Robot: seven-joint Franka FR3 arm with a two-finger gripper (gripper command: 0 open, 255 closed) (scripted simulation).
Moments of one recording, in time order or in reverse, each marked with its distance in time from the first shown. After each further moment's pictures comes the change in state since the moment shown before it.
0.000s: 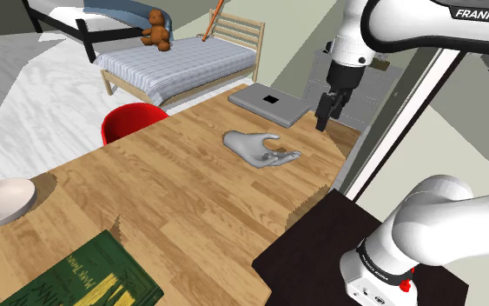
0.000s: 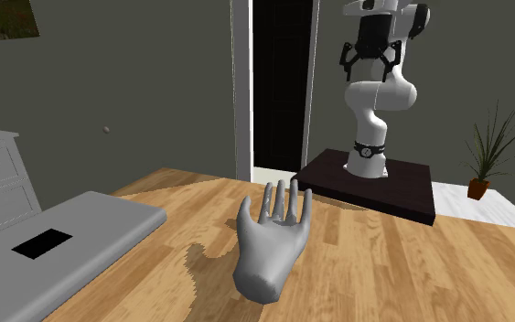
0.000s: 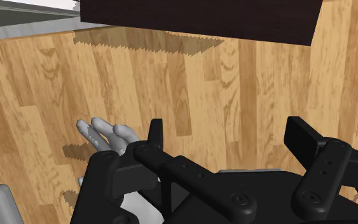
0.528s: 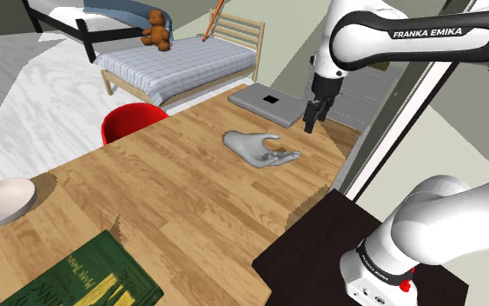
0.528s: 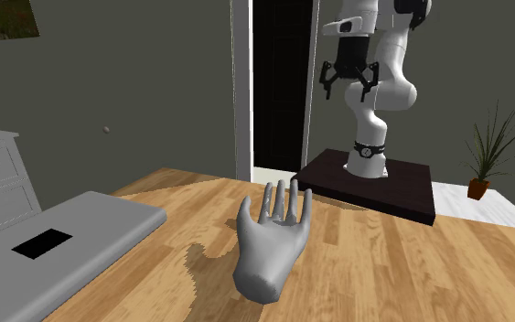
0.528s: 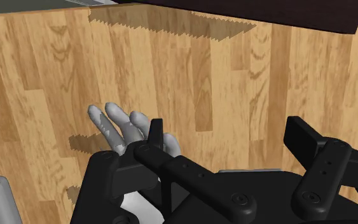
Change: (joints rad) arm -0.020 0.178 -0.059 -0.012 -0.063 0.179 -0.090
